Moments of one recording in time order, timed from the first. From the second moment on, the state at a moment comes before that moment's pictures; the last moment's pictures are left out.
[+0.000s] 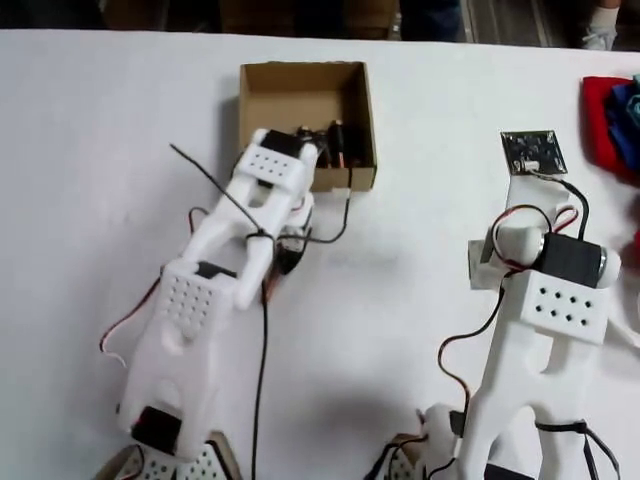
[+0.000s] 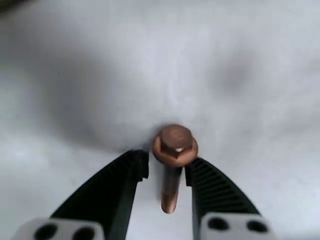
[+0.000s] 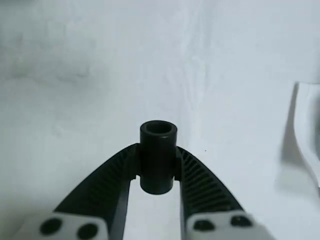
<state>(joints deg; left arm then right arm) 14.3 55.4 -41.5 99.6 7.7 13.3 -34.6 26.5 85.2 19.8</state>
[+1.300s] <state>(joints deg) 14.1 -20.0 15.5 65.8 -1.1 -4.2 -62.0 71.3 42.7 13.1</state>
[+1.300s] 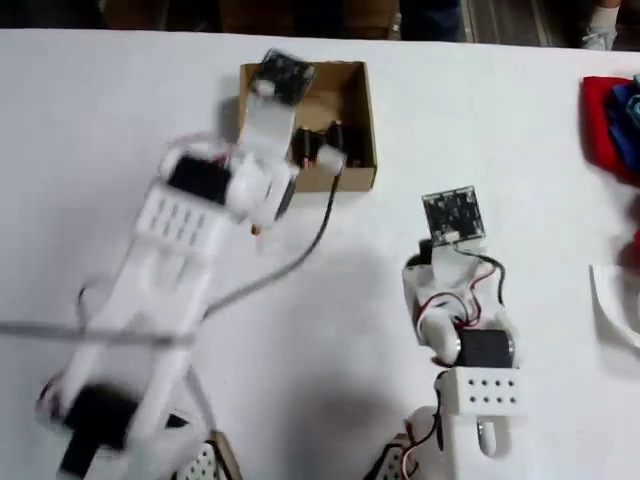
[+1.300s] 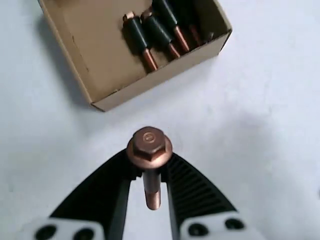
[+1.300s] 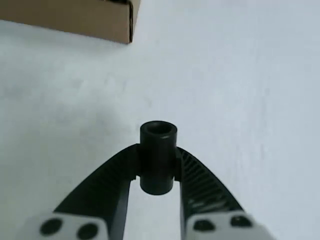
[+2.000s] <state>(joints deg) 18.8 -34.8 37.6 35.8 17.7 -21.5 -41.9 71.7 10.6 -3.1</state>
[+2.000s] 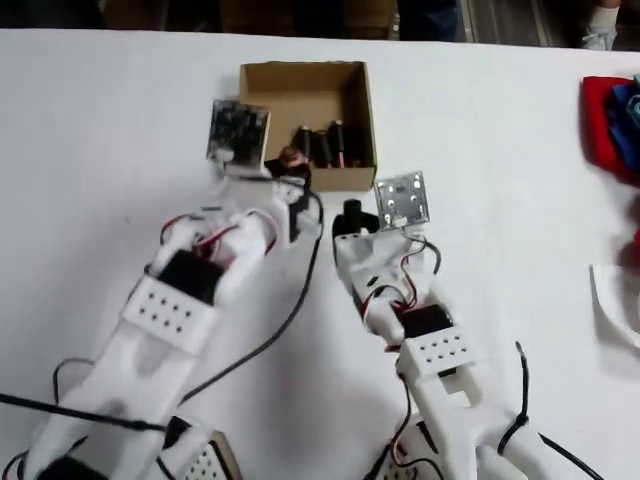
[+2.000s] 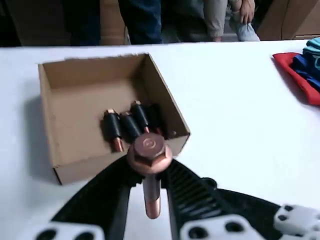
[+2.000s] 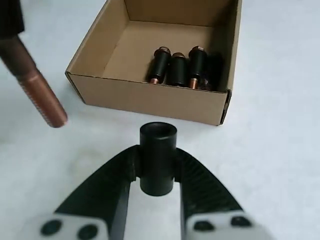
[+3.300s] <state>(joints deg) 23.4 -28.2 24.9 38.4 15.0 -26.8 -45.7 90.2 -24.6 0.7</state>
